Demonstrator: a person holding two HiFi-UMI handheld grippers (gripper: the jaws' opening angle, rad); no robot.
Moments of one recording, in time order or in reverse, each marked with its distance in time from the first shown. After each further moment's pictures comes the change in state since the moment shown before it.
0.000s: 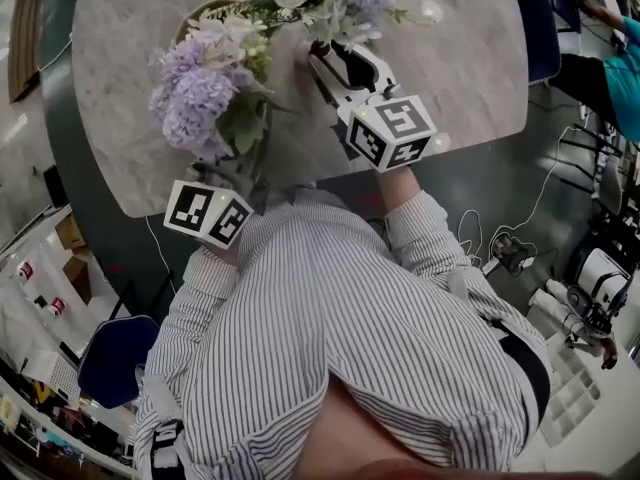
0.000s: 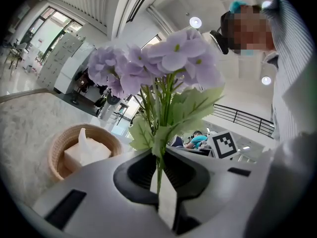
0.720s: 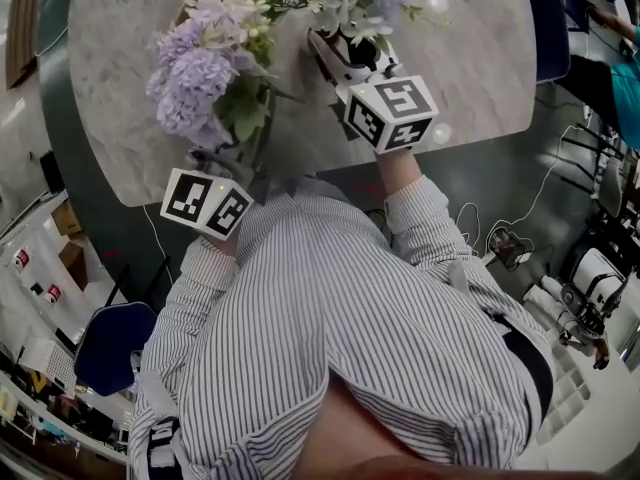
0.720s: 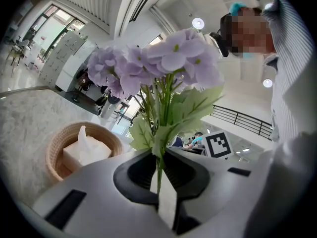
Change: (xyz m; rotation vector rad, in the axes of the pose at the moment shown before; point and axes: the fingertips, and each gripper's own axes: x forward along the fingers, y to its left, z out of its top) left arm 0.009 -0.004 0.001 -0.020 -0.005 -0.001; right arm 0.015 -0.010 0.007 -0.023 0.003 -0.002
